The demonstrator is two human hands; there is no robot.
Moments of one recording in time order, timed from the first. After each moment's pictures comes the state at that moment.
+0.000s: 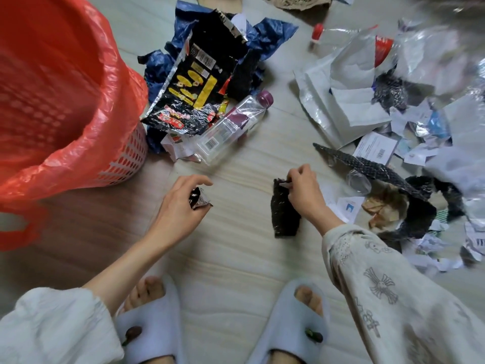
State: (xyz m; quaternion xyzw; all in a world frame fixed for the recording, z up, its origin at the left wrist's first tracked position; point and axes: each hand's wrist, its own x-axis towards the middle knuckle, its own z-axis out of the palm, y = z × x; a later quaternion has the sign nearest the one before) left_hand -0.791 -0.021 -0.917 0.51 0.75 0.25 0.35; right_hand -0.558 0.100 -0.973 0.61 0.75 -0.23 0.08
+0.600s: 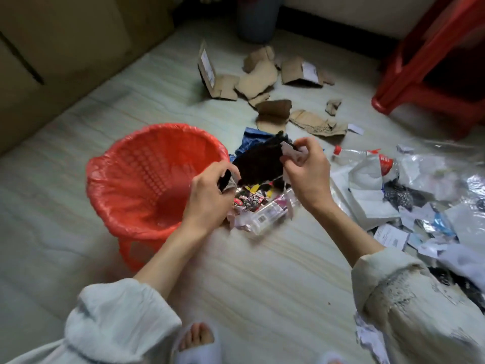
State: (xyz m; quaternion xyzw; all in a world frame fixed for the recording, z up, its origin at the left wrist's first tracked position) left_hand -0.850 0.018 -0.754 0.50 0.72 0.45 0.16; right_hand -0.713 0.127 -0.744 0.51 0.71 -0.34 -0.35
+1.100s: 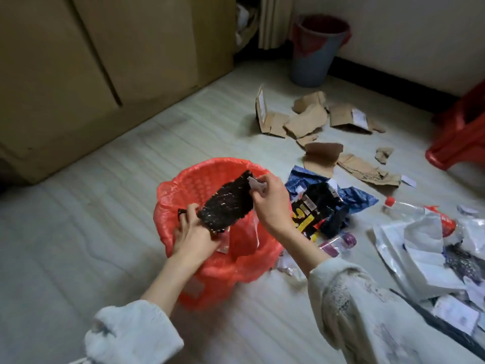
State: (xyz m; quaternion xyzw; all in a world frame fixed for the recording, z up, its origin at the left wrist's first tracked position) left_hand -0.985 -0.038 -0.787 0.37 0.89 0.18 0.19; right_hand -0.891 0.090 -0.747 0.45 0.78 -0.37 -0.23
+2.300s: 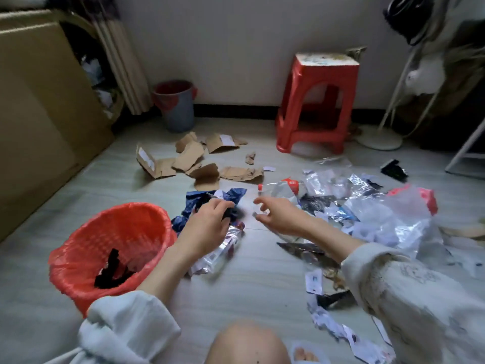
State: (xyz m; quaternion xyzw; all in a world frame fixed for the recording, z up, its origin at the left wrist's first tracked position) left_hand -0.785 0.005 -0.644 0.70 0.67 0.18 0.14; right_hand -0.612 0.072 -0.625 0.49 0.84 -0.24 -0.02
